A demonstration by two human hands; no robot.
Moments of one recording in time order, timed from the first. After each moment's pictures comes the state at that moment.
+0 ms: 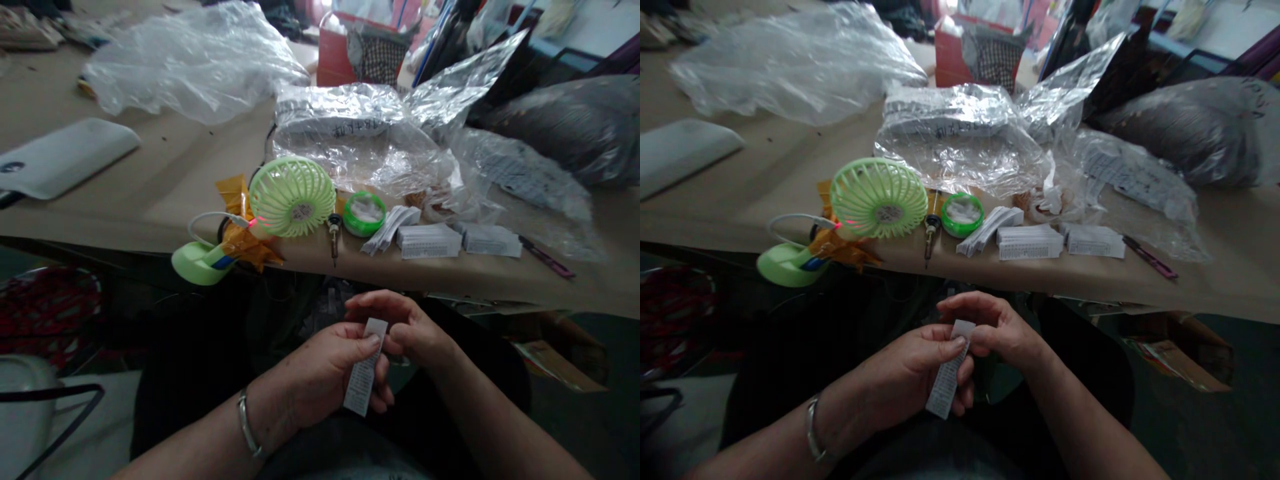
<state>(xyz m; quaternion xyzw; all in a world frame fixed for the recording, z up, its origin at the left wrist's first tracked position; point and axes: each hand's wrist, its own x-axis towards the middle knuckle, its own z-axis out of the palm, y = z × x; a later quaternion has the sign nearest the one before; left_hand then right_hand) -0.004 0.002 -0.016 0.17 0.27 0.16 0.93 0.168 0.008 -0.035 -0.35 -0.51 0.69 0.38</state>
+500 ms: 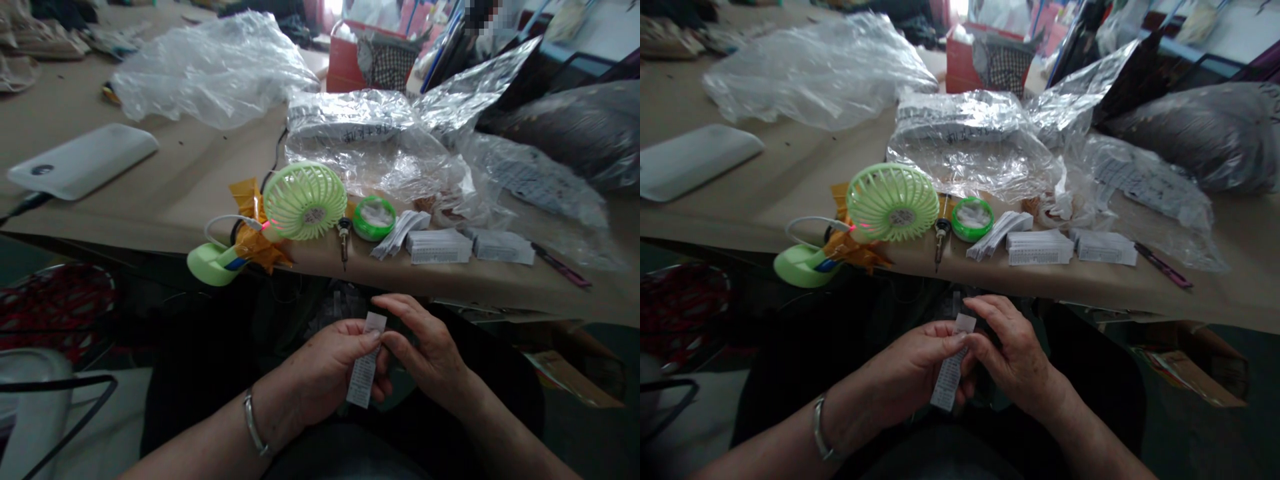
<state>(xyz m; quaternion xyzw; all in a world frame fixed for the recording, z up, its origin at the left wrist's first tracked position) -0.007 0.008 -0.015 0.20 0.30 0.20 0.91 0.162 -0.007 -0.014 -0.47 -0.77 0.27 0.34</state>
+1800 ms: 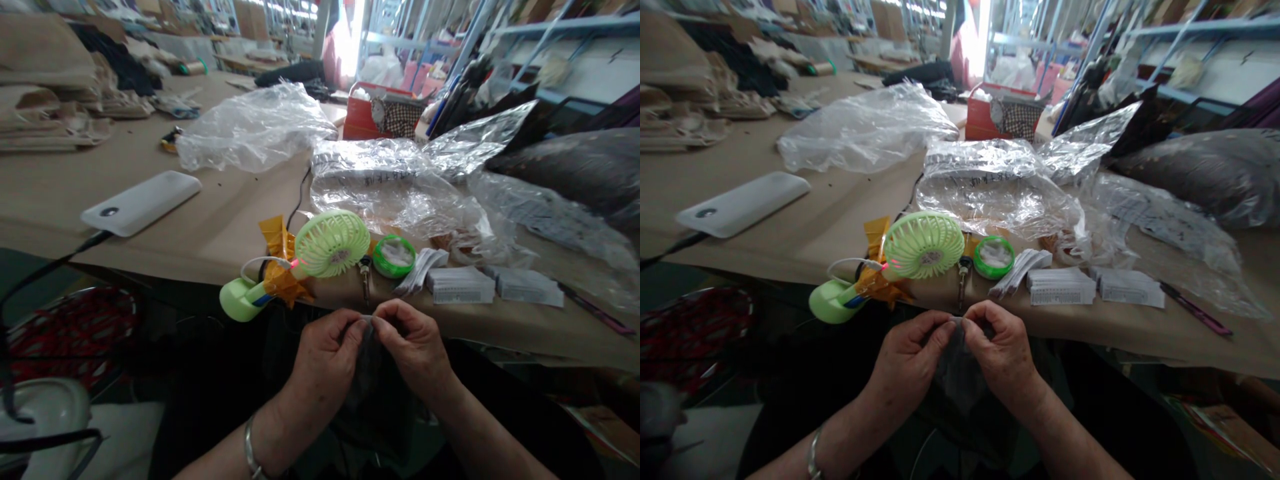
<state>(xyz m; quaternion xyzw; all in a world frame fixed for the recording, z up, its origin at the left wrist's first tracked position) -0.036 0.043 -0.003 0.57 0.53 0.41 0.49 0.108 0.044 -0.008 -0.55 -0.59 0.39 0.44</state>
